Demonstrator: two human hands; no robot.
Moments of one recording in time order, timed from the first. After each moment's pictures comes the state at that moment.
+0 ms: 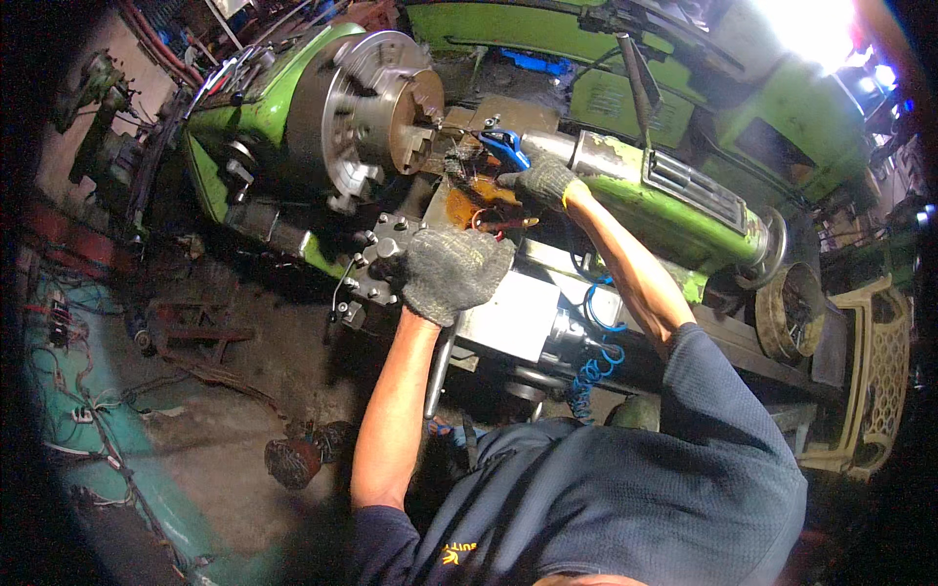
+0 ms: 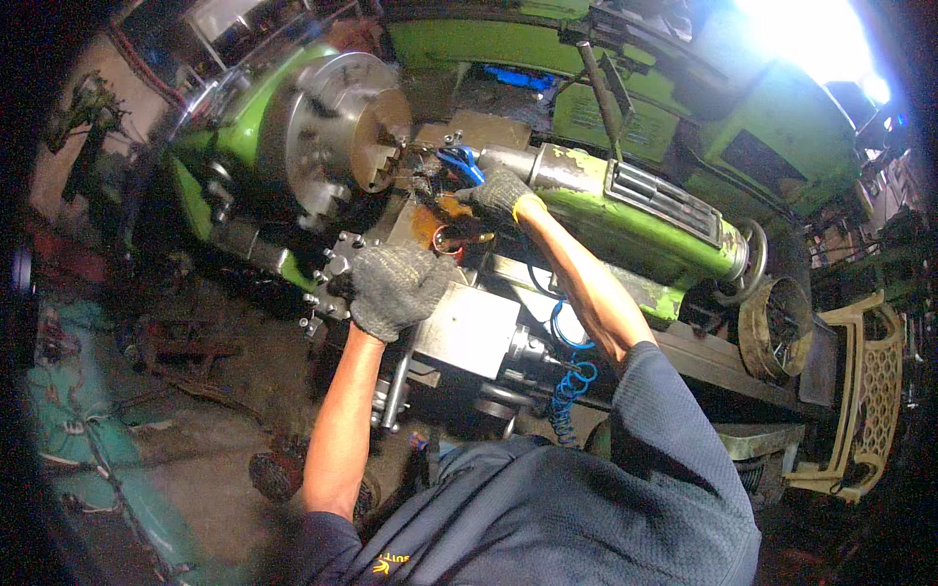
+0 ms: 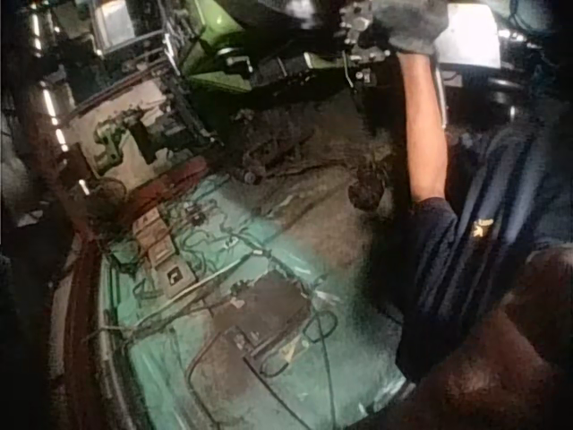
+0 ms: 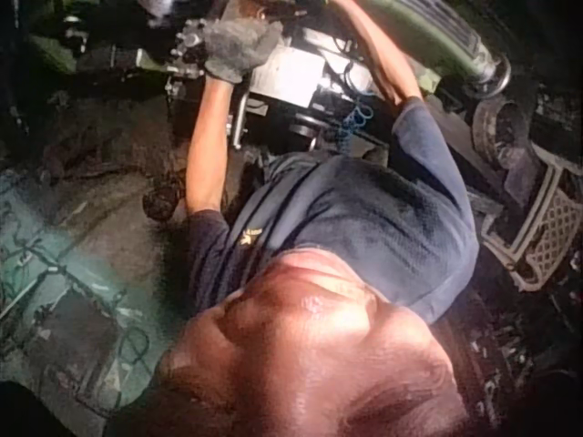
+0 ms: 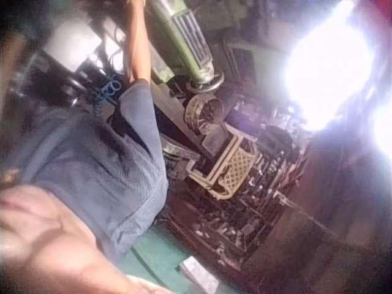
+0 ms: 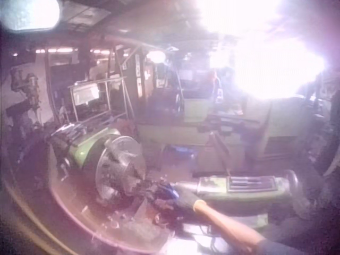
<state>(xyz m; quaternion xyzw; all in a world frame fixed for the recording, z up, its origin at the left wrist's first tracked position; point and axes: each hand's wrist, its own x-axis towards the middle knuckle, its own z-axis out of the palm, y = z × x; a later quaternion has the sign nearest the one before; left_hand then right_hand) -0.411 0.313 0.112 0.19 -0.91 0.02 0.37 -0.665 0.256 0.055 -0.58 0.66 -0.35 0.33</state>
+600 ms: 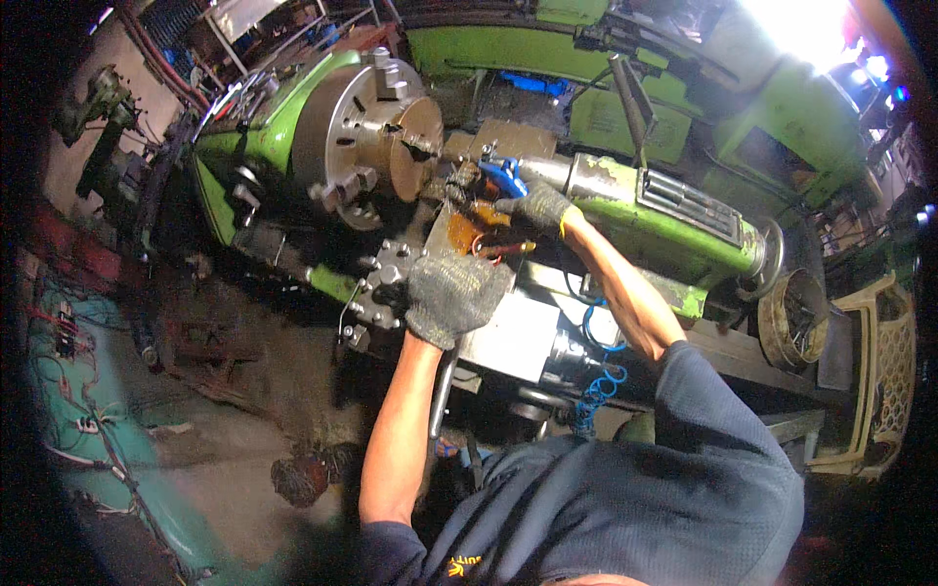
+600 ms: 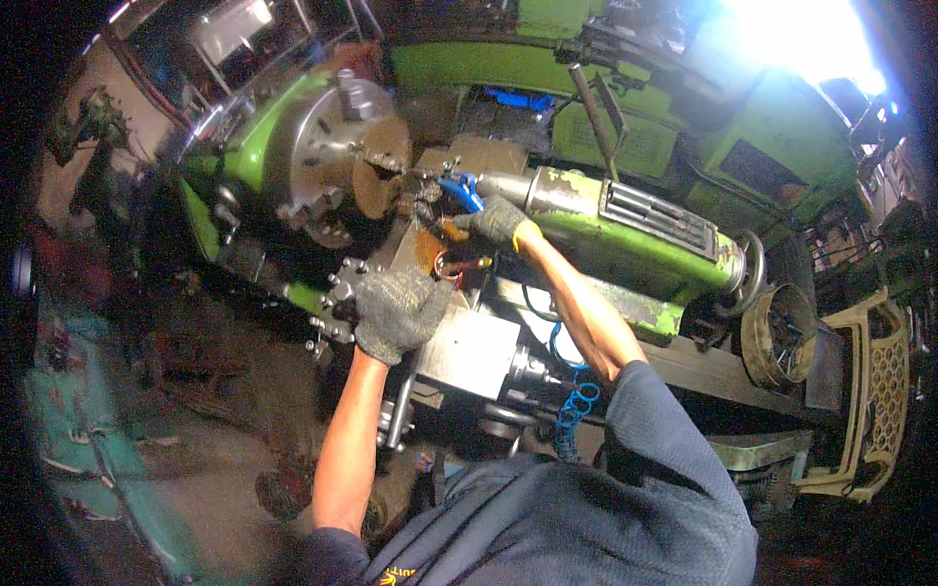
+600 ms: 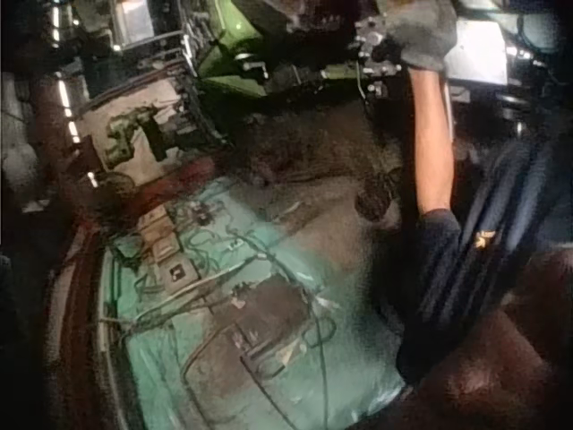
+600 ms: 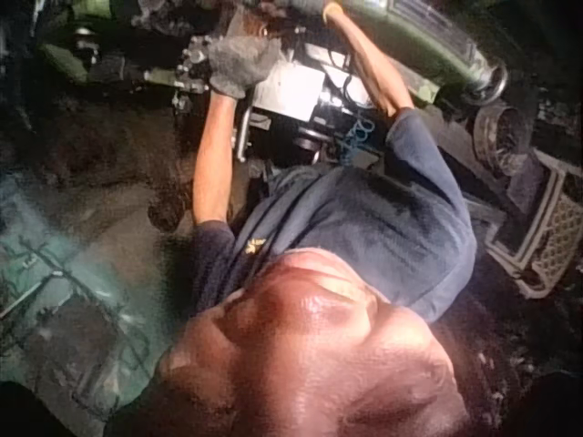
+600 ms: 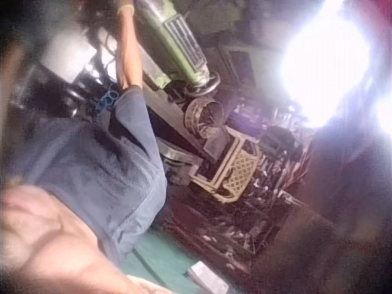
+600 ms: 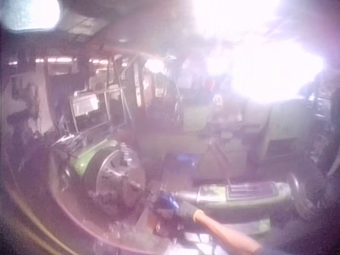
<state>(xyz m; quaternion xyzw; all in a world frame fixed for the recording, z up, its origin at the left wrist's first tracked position) -0.419 0.317 0.124 0.16 -0.91 0.03 0.38 -0.679 0.250 0.021 -0.53 0.60 -0.44 0.40</state>
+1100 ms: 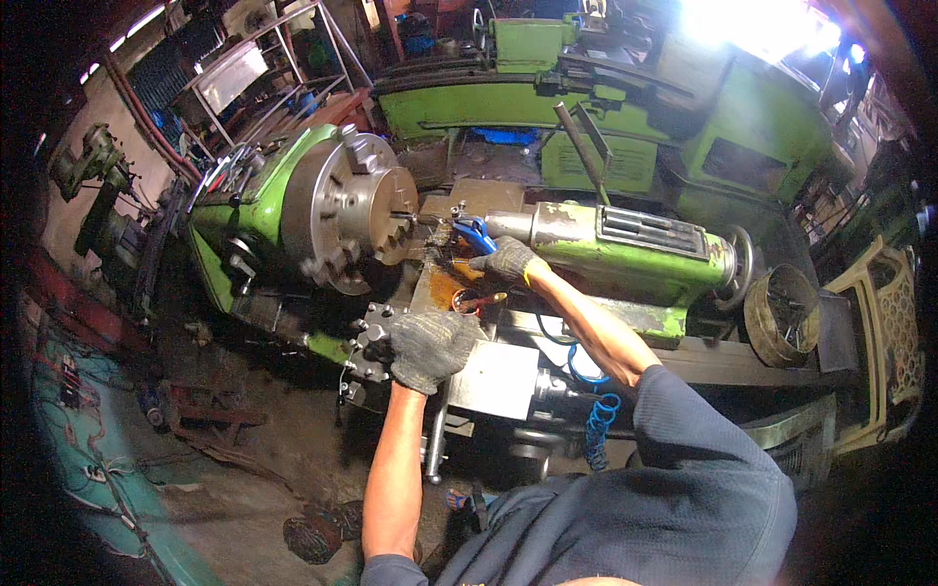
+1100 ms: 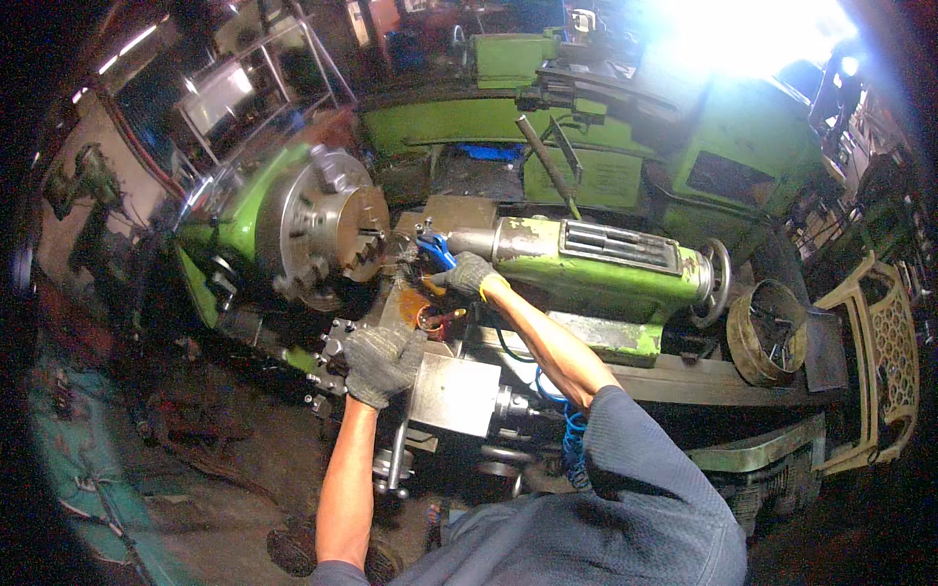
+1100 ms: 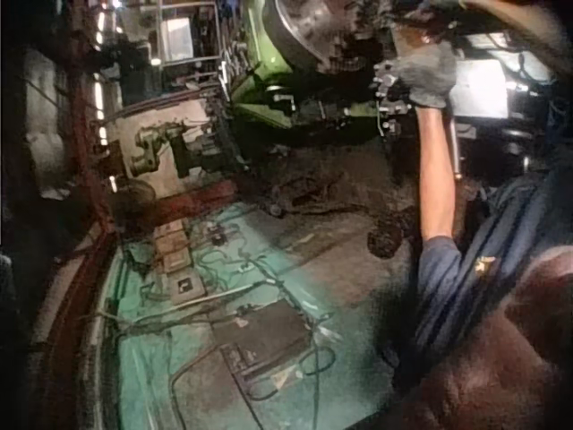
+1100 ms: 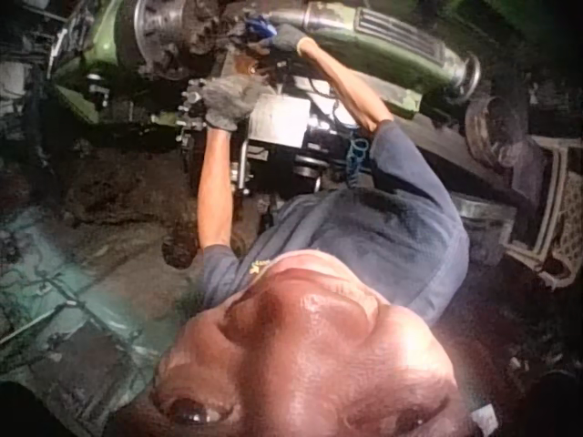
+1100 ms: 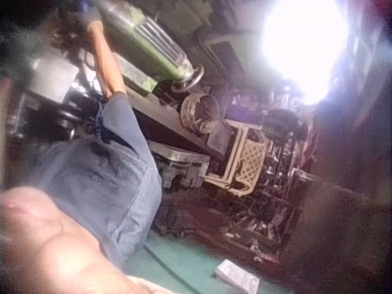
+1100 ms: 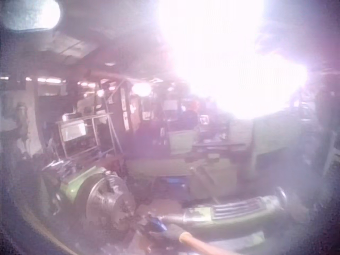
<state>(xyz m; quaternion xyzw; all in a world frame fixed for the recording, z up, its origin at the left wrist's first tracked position) -0.421 0.316 0.119 0.16 -0.91 0.01 0.39 -0.683 0.260 0.027 -0.54 0.71 -0.32 0.32</state>
